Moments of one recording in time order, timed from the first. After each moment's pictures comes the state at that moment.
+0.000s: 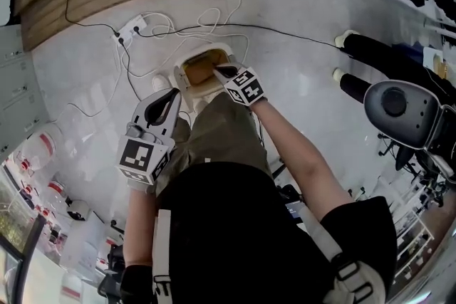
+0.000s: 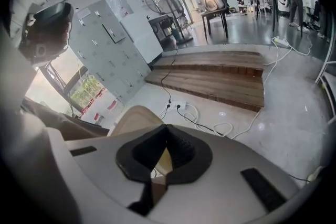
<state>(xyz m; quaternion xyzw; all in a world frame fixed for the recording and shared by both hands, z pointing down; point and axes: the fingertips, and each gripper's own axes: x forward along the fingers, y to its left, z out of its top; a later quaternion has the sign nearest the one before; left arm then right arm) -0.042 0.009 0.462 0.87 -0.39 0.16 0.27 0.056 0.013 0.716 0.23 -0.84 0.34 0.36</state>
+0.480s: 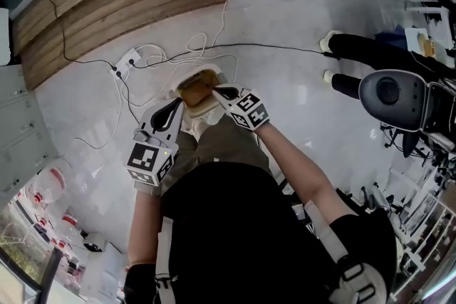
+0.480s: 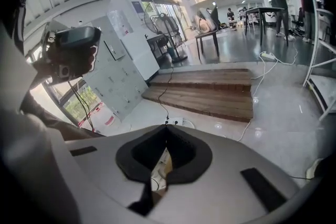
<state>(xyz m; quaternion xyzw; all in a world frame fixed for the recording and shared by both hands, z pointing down) -0.011 -0.002 0.428 0.90 -0.33 0.14 0.25 0.076 0.015 0.604 0.29 -0.85 0.32 0.29</state>
